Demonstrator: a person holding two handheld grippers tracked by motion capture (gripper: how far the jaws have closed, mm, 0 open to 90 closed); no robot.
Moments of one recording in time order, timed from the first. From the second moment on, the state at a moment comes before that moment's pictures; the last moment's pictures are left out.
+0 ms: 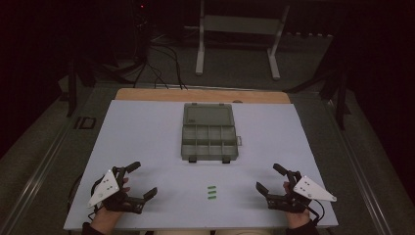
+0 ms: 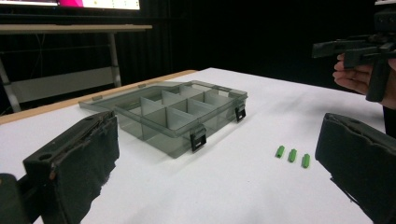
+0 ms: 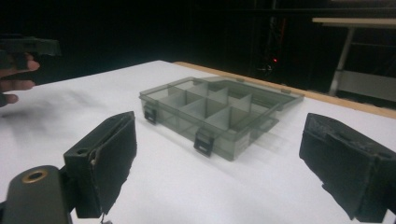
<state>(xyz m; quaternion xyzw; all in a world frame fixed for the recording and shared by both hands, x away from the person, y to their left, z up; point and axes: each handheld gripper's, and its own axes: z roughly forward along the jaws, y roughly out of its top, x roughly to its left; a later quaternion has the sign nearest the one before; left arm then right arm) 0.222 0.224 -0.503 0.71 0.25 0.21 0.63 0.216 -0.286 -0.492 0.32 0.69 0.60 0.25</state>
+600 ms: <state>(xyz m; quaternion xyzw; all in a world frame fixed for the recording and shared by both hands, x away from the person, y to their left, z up) 0.221 0.232 -0.491 0.68 0.29 0.24 0.63 0.210 -0.283 -0.491 0.32 0.70 0.59 0.26</state>
